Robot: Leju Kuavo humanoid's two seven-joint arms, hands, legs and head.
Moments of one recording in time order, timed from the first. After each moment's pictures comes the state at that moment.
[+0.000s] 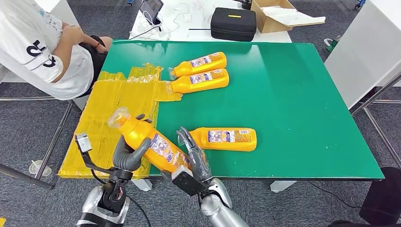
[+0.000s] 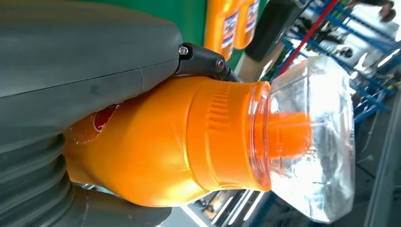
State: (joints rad) left arm -0.13 -0.21 -0.19 -1.19 0.60 -0.42 -0.37; right arm -0.24 0.29 0.45 -0.83 0.44 -0.45 -0.61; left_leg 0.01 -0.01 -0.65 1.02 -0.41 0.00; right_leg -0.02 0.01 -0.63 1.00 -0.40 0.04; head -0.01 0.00
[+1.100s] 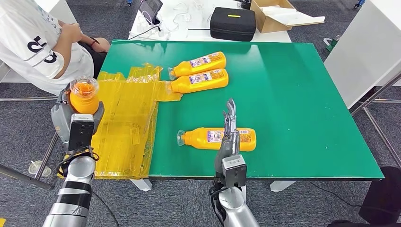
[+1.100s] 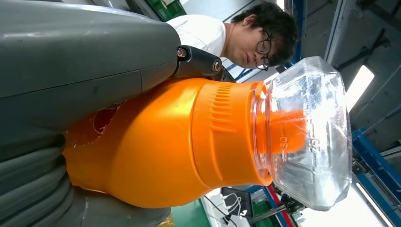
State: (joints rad) left arm -0.35 -0.11 -0.07 -1.10 -0.57 0.49 -0.69; right arm -0.11 0.27 0.41 -1.36 0.10 -0.41 -0.70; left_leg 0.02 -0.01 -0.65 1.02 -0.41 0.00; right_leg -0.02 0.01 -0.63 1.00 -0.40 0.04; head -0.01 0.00
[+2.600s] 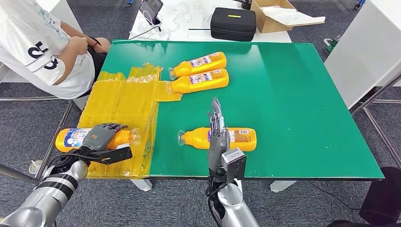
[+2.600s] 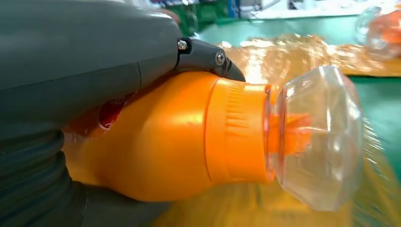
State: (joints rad) left arm -0.57 0.18 -0.41 -0.49 -0.97 0.02 -0.68; right arm -0.13 0.28 0.43 -1.32 0.02 -0.22 -0.65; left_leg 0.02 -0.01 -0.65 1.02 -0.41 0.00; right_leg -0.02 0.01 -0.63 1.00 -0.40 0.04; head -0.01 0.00
